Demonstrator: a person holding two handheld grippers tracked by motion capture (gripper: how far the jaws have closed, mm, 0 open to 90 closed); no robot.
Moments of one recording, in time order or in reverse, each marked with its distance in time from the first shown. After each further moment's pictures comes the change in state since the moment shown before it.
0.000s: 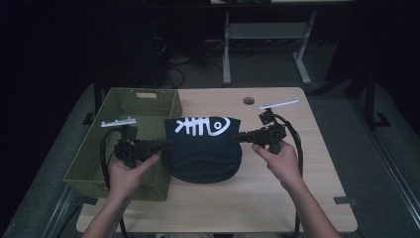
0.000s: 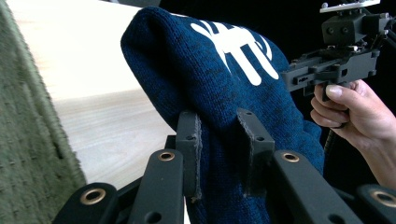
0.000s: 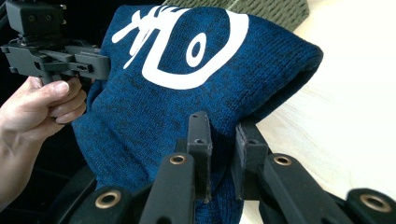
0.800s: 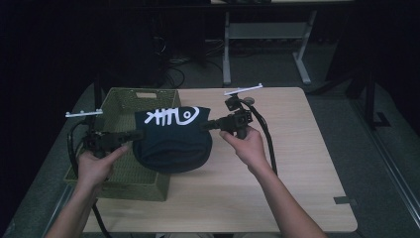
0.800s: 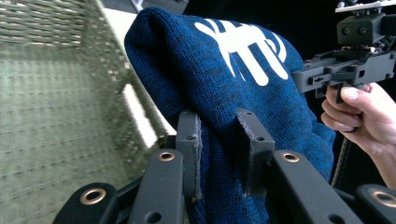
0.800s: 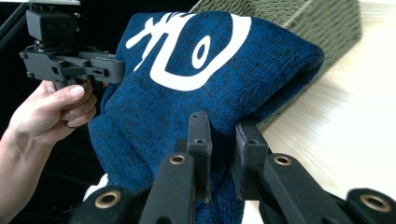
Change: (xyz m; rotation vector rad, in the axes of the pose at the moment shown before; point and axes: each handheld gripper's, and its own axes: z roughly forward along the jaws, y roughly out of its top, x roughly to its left) left arm 0.054 0.019 -0.059 -0.026 0.058 -0.058; right arm 0.031 0.050 0.067 0.027 0.045 -0.013
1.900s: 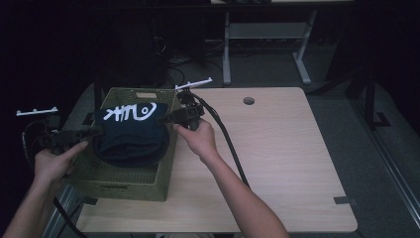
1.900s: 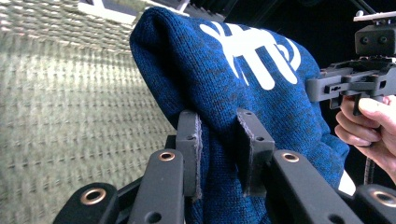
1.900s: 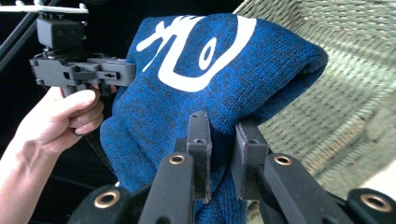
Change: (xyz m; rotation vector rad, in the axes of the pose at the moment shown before) left arm 0.070 0.010 -0.074 -0.045 0.114 -0.067; right arm 0.033 0.042 0.106 0.018 0.077 0.006
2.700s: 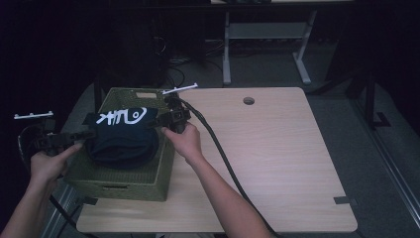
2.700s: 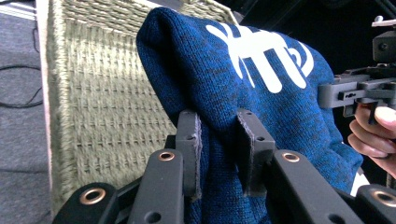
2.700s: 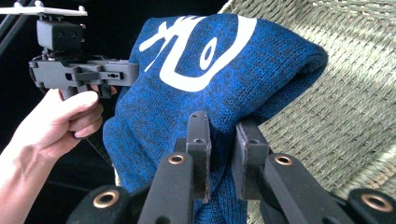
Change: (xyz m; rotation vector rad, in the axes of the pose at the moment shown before) left arm 0.041 -0.006 0.000 0.014 0.056 -0.043; right arm -0.009 0.000 0.046 0.019 -0.011 0.036
